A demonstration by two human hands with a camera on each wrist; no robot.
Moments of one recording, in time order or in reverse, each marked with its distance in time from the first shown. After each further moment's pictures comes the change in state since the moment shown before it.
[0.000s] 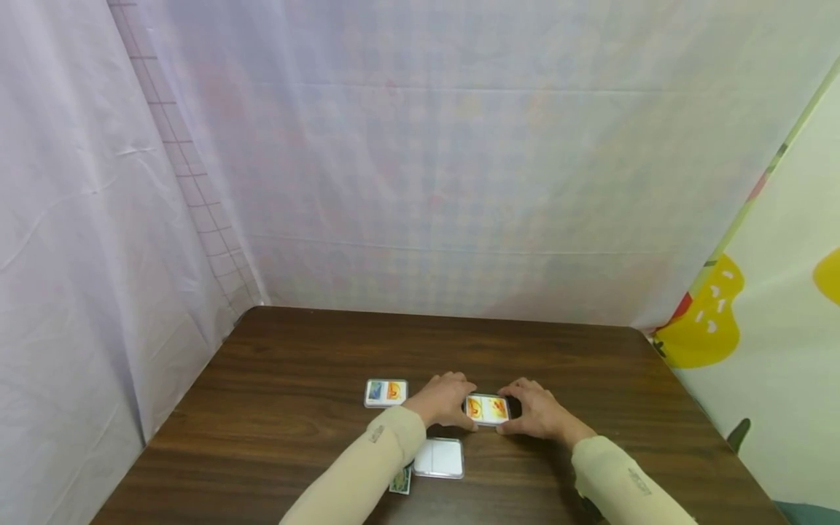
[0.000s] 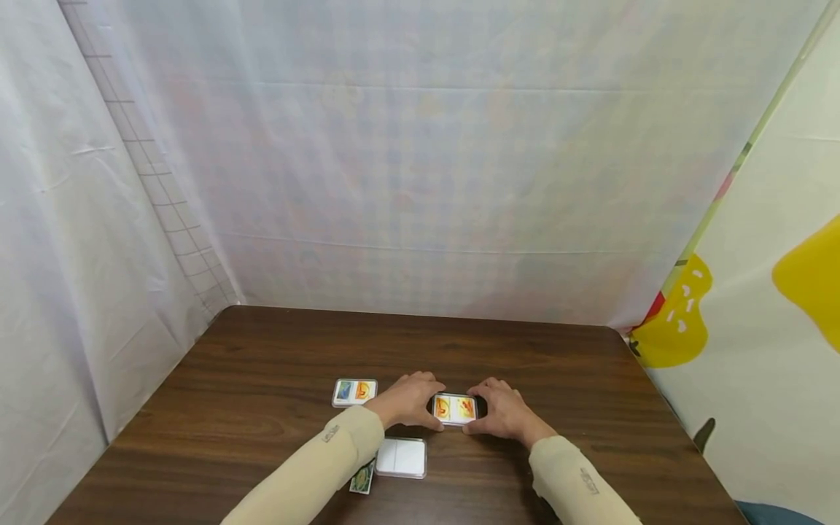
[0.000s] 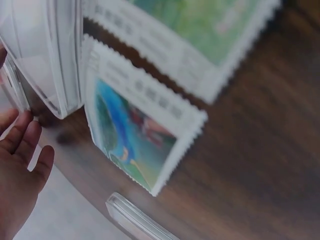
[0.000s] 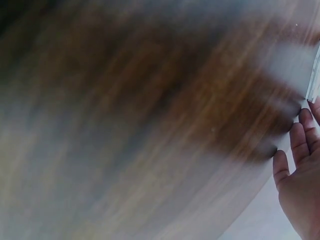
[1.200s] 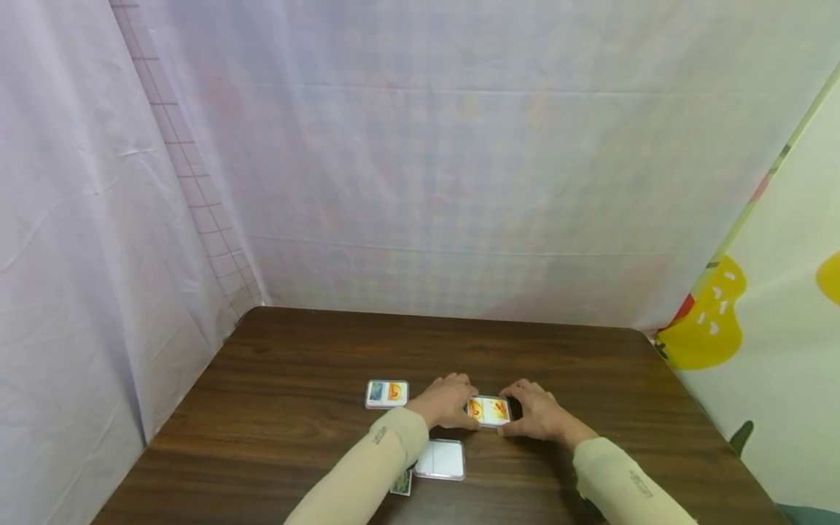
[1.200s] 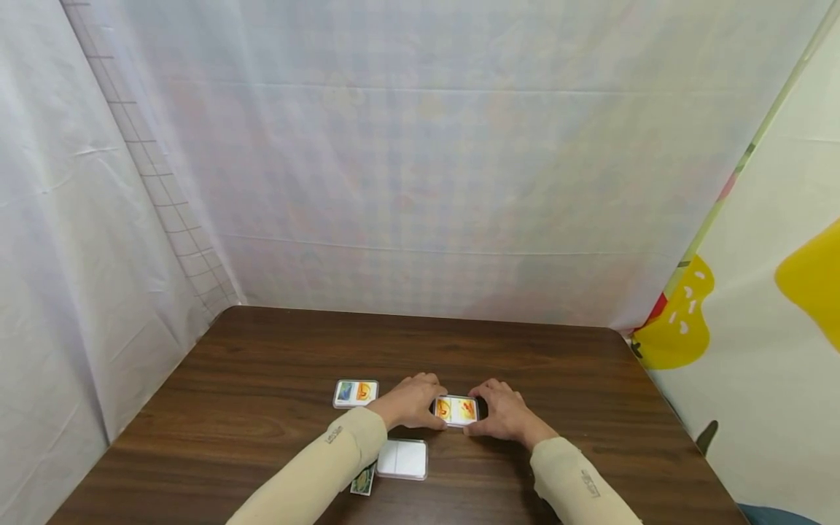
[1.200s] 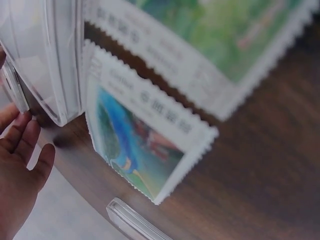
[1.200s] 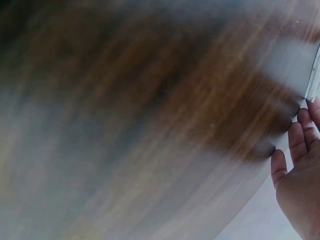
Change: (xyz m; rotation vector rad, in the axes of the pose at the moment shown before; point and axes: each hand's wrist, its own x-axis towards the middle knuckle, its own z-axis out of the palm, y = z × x) left_hand 0.003 0.002 0.002 0.080 0.012 0.041; right_hand 0.002 0.002 0.001 0.011 -0.013 0.015
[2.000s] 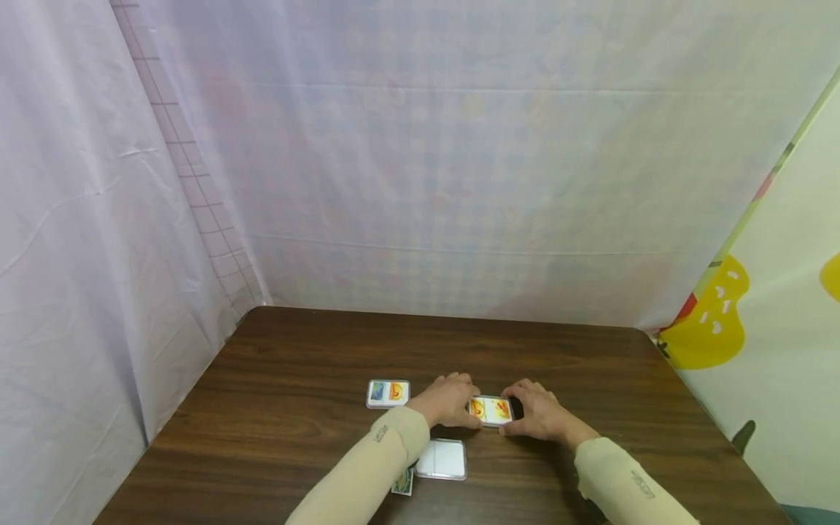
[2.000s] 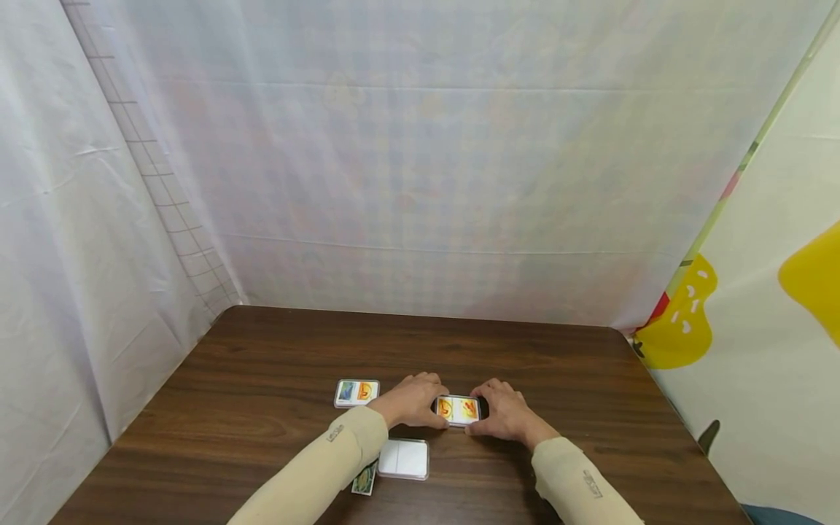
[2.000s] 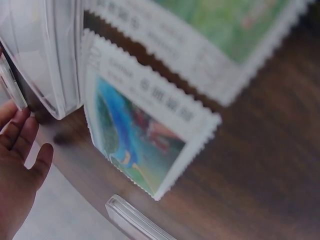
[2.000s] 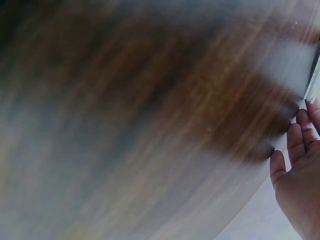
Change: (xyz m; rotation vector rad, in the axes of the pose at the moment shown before) left_hand 0.002 0.000 -0.001 0.003 -0.022 0.000; right_hand 0.000 0.000 0.000 -0.011 0.002 0.000
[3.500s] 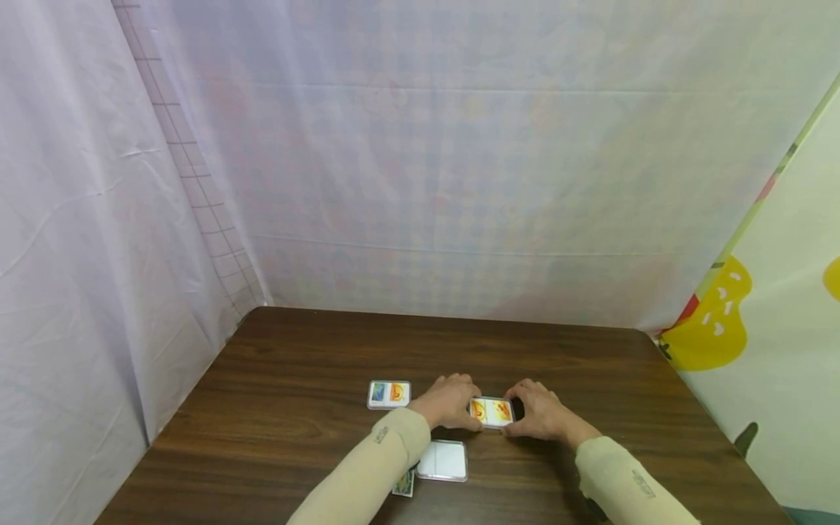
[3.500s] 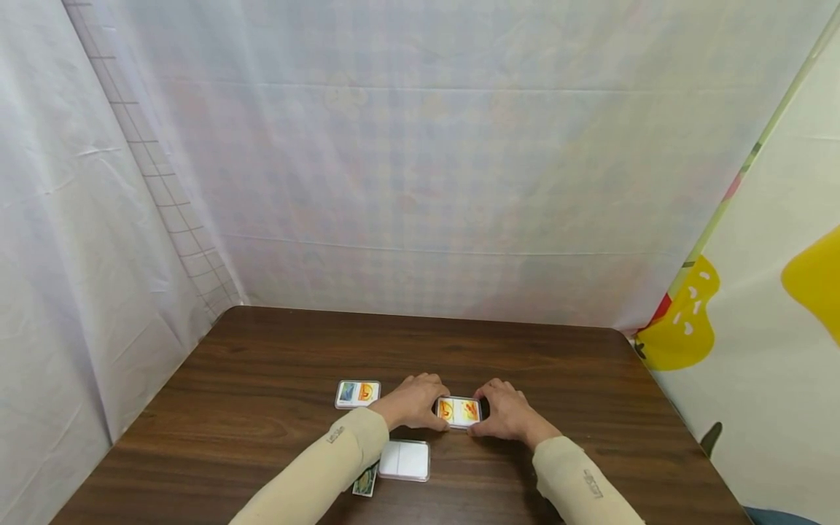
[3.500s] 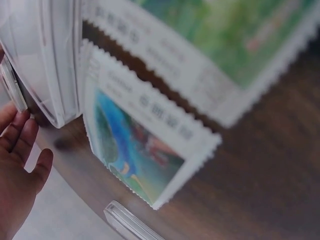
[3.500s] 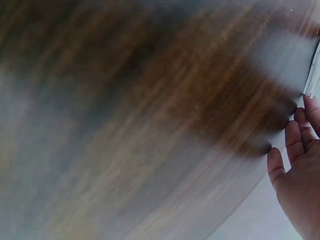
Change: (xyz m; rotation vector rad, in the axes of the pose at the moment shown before) left_hand 0.000 -0.001 0.002 -0.055 0.019 -0.022; right_hand 0.002 -0.001 -0.002 -0.030 0.004 -0.004
